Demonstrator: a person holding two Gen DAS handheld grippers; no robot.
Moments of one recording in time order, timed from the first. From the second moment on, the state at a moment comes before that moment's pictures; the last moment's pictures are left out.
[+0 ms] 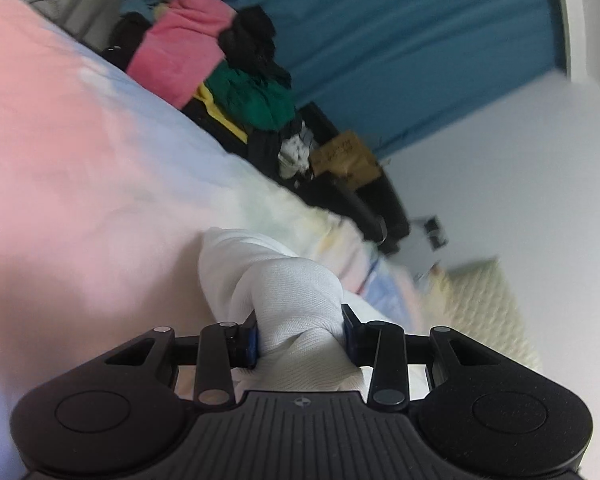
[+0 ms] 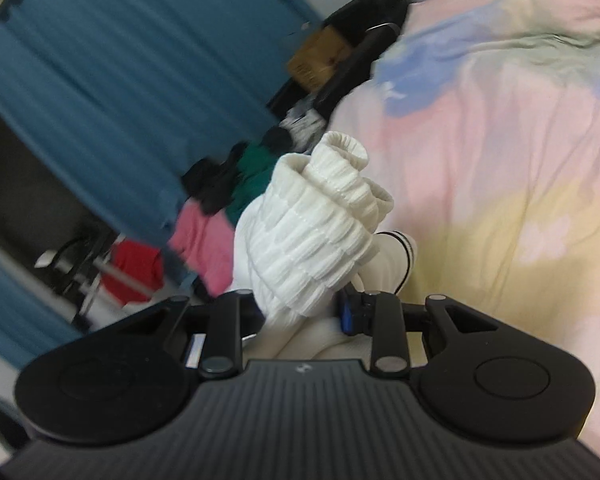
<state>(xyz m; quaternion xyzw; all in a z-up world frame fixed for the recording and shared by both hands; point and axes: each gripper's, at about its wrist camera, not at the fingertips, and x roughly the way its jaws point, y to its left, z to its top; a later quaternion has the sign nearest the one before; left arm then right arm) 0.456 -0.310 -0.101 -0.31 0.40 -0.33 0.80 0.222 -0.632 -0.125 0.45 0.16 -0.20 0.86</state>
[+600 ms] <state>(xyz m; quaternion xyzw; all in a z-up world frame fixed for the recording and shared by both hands) 0.409 -0.311 -0.160 -0.09 0.40 -0.32 0.85 0.166 -0.599 -0.246 0.47 0.23 -0.28 0.81</state>
